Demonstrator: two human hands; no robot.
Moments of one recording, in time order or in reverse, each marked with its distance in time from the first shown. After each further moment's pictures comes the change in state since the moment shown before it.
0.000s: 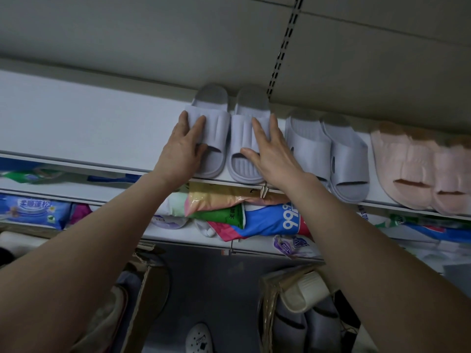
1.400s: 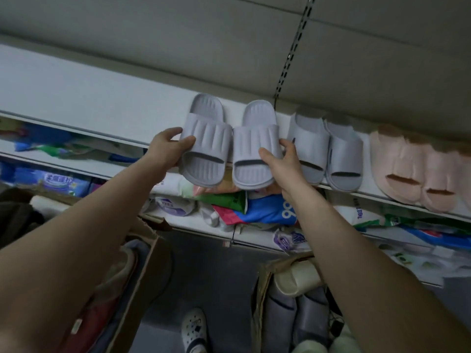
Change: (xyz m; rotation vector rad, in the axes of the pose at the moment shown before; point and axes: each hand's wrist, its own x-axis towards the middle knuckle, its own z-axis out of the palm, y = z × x) left_hand -0.064 -0.008 -0.034 -0.844 0.039 -0.633; right_hand -0.067 -0.011 0.006 0.938 0.135 0.420
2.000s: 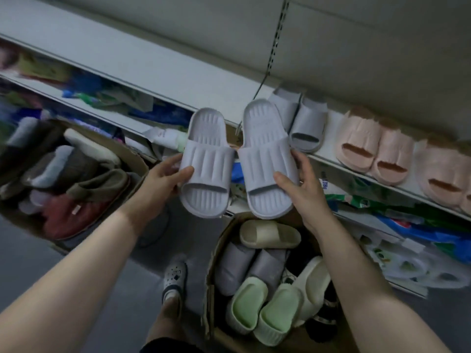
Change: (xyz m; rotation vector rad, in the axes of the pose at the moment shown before) left_hand -0.272 -0.056 0.086 -0.292 0.001 -0.035; right_hand -0.144 0.081 -0.193 0.034 -0.307 -0.261
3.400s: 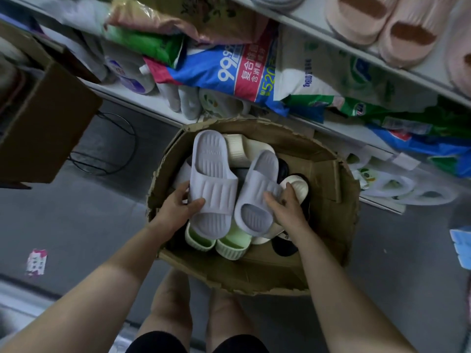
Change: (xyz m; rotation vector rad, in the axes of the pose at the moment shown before) left_hand -0.072 -0.264 0.142 0.290 -0.070 -0.393; right_hand -0.109 0.283 -0.099 -0.188 -0.078 0.801
